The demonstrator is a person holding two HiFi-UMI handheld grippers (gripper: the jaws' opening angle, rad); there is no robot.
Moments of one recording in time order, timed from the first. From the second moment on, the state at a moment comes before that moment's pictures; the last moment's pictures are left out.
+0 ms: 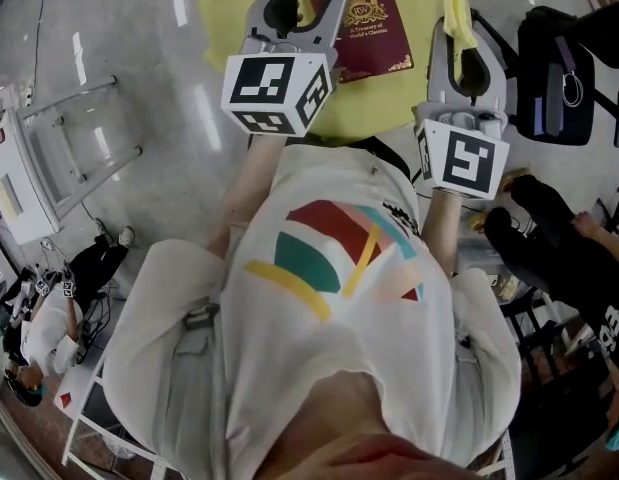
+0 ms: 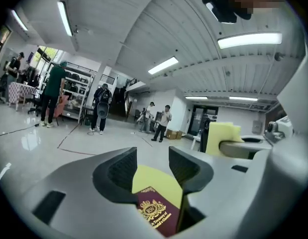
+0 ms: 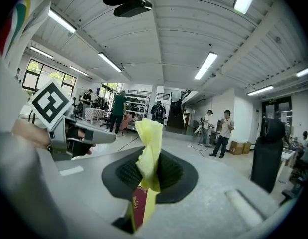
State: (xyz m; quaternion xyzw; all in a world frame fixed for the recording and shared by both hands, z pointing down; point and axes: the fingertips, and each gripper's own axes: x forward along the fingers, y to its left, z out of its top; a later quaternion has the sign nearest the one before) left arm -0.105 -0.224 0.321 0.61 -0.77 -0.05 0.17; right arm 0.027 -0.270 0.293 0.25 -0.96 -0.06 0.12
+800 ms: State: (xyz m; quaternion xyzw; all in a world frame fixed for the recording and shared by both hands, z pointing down) left arm -0.064 -0.183 0.532 0.54 -0.71 0.03 0.46; right arm 0.032 -0.264 0.316 0.24 -0.96 -0.05 0.15
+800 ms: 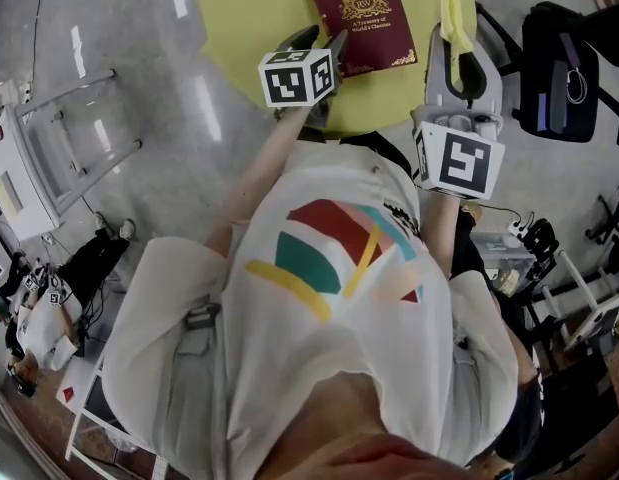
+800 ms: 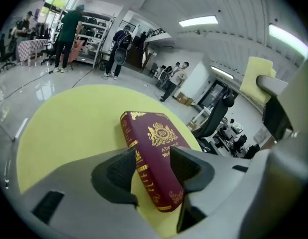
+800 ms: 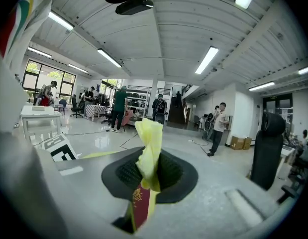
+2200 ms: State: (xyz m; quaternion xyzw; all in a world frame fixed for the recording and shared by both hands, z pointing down) left arm -0.035 -0.169 0.576 0.53 -0.66 0.07 0.52; right arm -0.014 -0.266 0.353 0.12 -0.95 -0.19 0.22
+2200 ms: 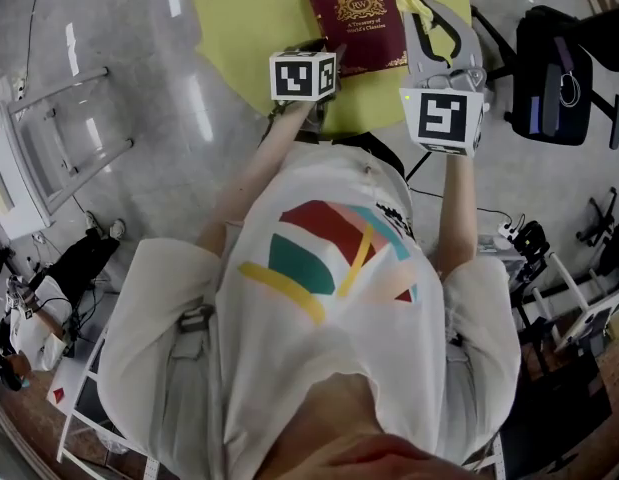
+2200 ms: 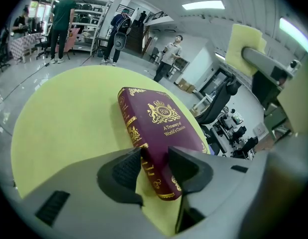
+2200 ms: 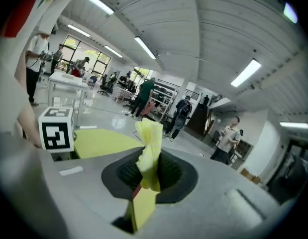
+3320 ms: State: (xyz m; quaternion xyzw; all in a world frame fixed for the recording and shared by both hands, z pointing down) left arm -0.032 -0.173 0.581 0.53 -0.66 0.05 0.54; right arm -0.082 -0.325 0.566 -0.12 -0.71 -0.47 0.51
